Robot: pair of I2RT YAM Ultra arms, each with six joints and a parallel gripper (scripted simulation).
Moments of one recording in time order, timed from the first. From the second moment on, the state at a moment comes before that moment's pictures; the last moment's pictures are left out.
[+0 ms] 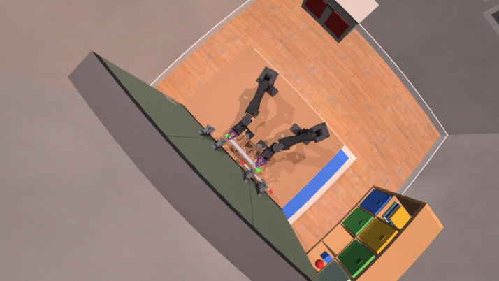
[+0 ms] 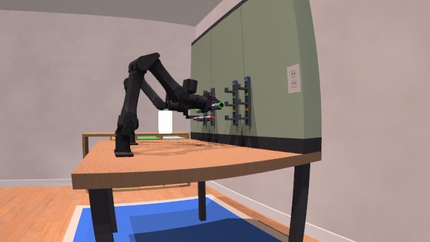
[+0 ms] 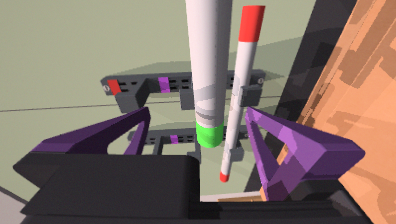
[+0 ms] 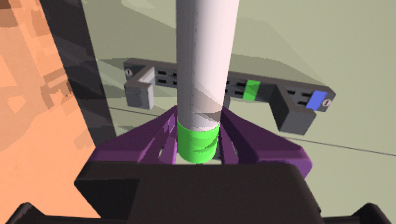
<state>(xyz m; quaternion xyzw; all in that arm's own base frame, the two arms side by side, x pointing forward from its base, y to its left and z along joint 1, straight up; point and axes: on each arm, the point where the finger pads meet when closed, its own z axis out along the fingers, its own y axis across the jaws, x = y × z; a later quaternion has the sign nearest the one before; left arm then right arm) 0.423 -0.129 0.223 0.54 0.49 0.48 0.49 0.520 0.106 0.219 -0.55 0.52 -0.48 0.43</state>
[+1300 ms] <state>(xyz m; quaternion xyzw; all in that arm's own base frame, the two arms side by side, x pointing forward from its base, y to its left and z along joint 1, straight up) 0.360 -0.128 0.239 0.52 0.49 0.48 0.51 0.519 0.106 0.226 -0.55 0.52 -0.49 0.43</state>
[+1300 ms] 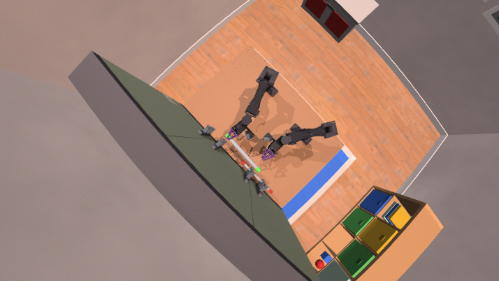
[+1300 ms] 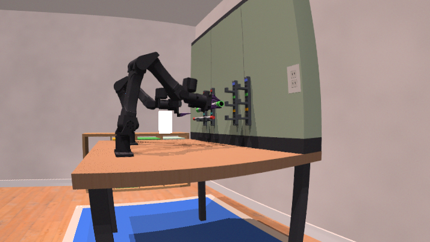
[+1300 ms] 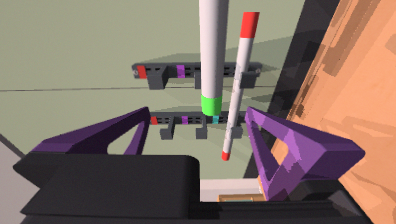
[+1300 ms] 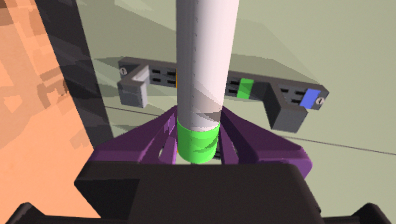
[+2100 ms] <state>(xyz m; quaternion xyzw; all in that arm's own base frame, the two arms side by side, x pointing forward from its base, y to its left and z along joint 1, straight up) 0.359 -0.126 0.237 0.52 0.49 0.48 0.50 0.520 0.106 0.228 -0.55 0.52 -0.49 0.44</state>
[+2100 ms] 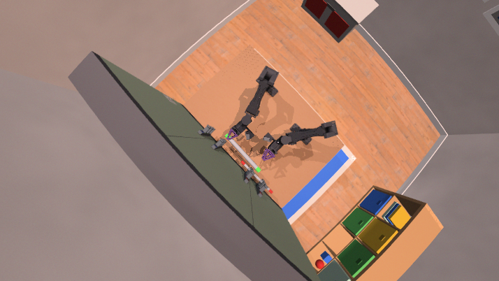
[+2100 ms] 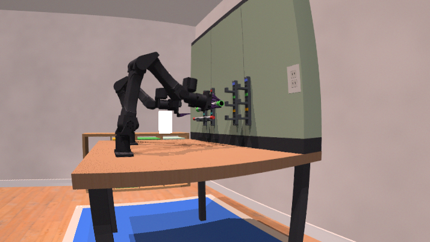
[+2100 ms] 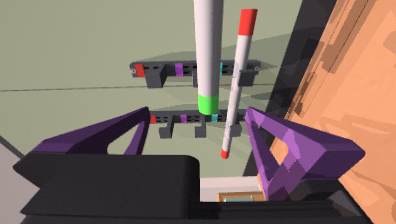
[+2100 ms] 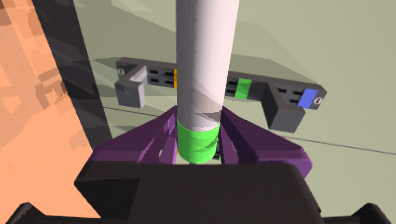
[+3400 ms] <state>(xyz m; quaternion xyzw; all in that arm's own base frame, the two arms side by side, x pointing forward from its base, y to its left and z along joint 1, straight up) 0.359 -0.126 0.237 0.52 0.49 0.48 0.50 0.521 0.107 0.240 -0.54 0.51 -0.50 0.45</state>
